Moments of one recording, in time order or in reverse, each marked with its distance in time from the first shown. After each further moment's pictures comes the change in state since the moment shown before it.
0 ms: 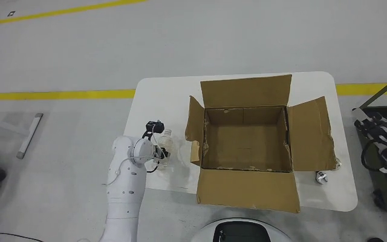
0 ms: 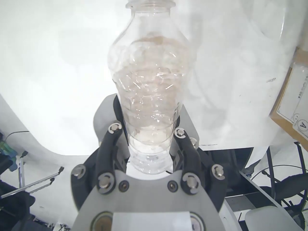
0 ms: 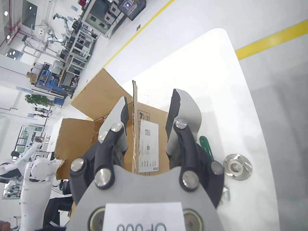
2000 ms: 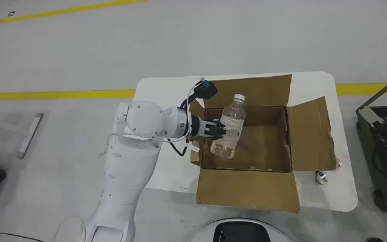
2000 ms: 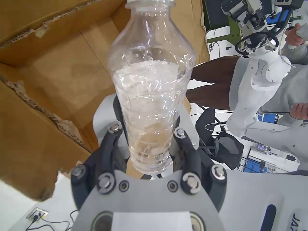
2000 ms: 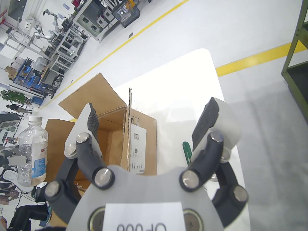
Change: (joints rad) left arm -0.263 0.020 0.350 -0.263 -1.004 0.335 -0.097; right arm -0.055 0.025 0.042 -0.064 -0.079 -0.006 -0.031
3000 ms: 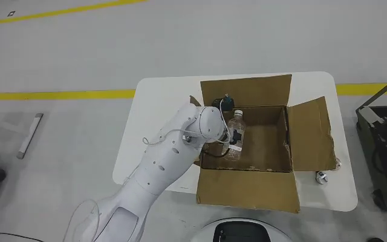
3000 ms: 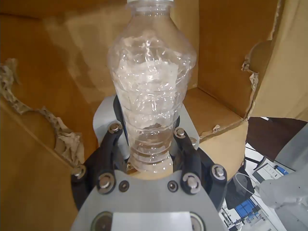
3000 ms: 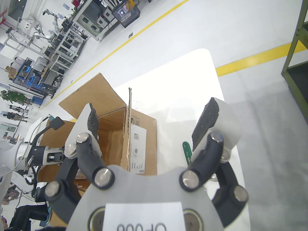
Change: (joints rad) left arm -0.178 -0.073 0.435 0.285 0.278 0.370 0.146; right arm 0.000 0.000 0.000 0.000 0.000 0.000 0.000
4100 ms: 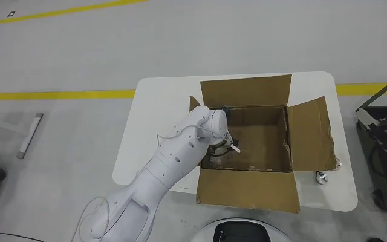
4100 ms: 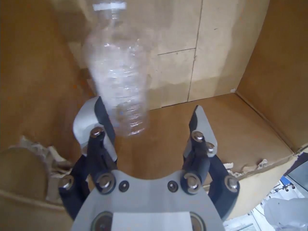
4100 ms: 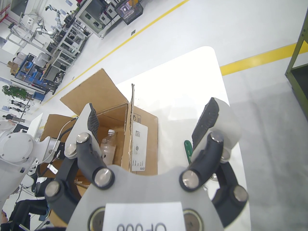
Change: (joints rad) left arm -0.062 -0.083 0.122 0.287 -0.016 -0.016 0.014; right arm -0.017 0.003 -0.003 -0.001 0.000 -0.029 0.013
